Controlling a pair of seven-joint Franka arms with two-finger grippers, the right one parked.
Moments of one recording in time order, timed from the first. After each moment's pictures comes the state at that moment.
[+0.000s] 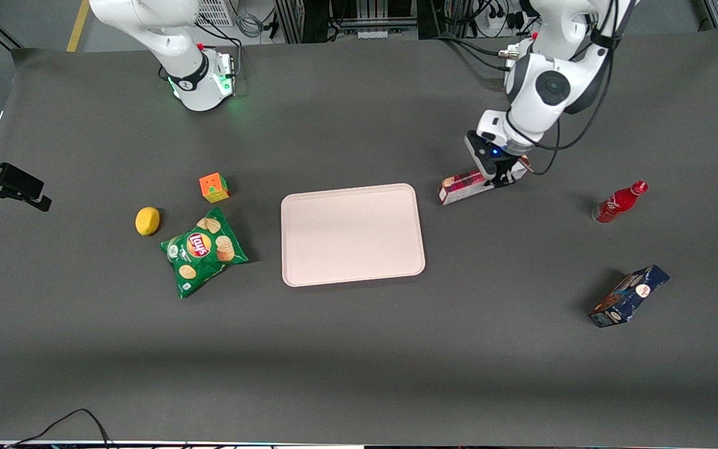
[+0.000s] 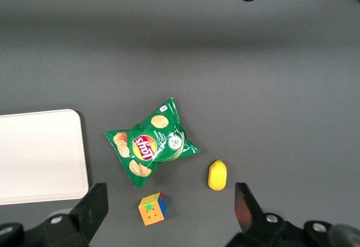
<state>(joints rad) -0.03 -0.05 -0.49 -2.75 -0.36 2.79 0.99</state>
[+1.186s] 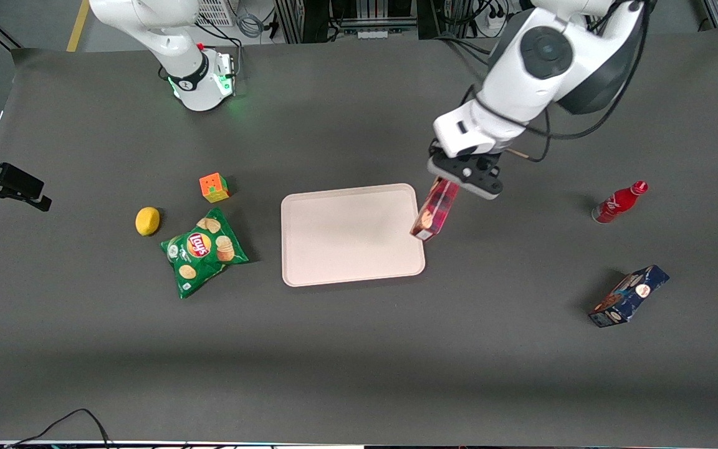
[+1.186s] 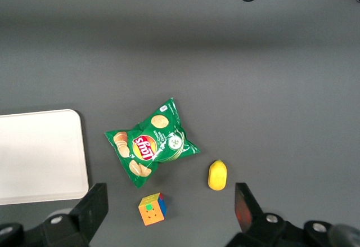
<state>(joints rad) -0.21 0.06 -0.38 -1.92 -0.13 2.09 -0.16</state>
